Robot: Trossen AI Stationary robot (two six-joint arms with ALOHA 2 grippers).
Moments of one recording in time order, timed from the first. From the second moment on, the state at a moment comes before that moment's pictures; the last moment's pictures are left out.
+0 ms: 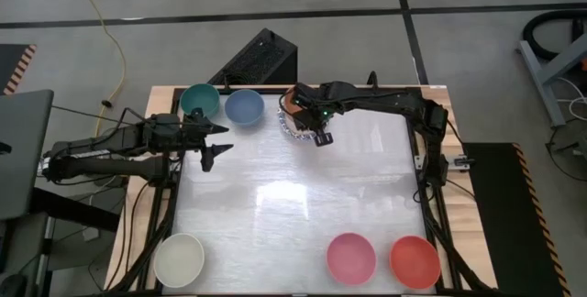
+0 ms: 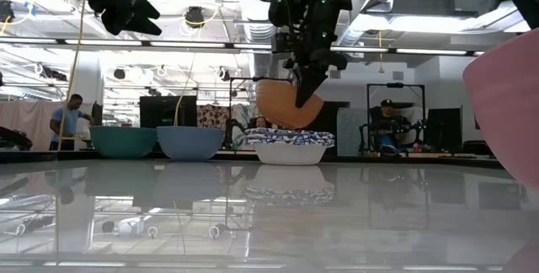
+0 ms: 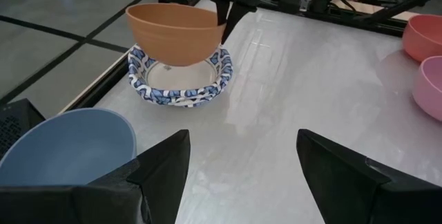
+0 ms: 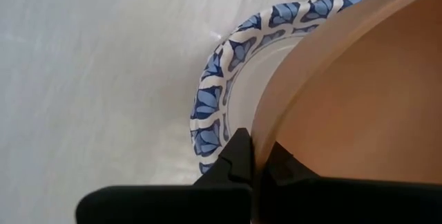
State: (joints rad) left arm 0.17 0.59 0.67 -0.44 -0.15 -0.12; right arm -0.34 1.90 1.69 -0.97 0.03 -0.66
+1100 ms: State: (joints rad) left arm 0.17 0.59 0.67 -0.44 -0.18 -0.10; right arm -0.35 2.06 1.85 -1.09 0.08 -0.57
